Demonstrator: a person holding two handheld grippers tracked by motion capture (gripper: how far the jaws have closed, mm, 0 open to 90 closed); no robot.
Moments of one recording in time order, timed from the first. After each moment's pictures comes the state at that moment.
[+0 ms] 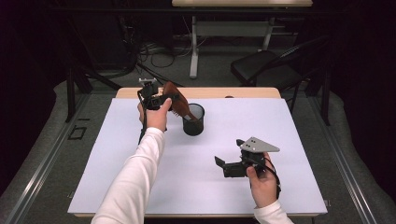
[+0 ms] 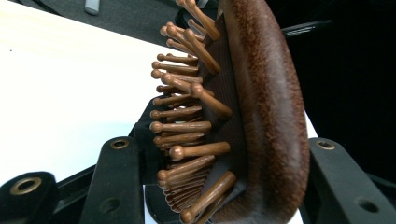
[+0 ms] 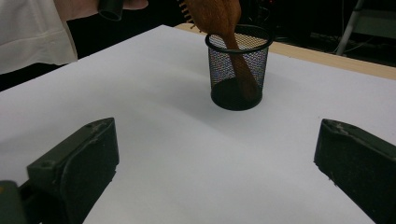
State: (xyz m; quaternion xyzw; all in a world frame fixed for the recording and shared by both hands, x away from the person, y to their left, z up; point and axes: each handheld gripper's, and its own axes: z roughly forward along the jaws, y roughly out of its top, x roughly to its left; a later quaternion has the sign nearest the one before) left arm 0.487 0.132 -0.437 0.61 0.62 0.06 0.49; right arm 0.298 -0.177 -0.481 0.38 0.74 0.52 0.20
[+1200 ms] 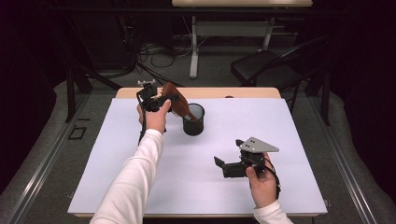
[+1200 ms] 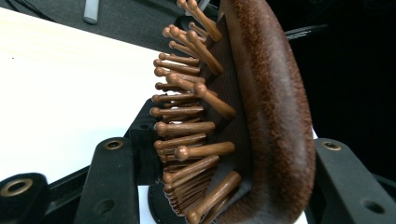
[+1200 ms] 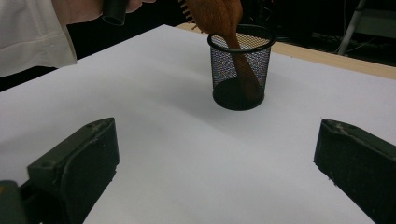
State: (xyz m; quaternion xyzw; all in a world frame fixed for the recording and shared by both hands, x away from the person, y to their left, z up) left arm 0.484 0.135 -0.442 0.61 0.61 0.07 0.50; right arm 0.298 -0.176 -0.481 0.38 0.74 0.52 0.20
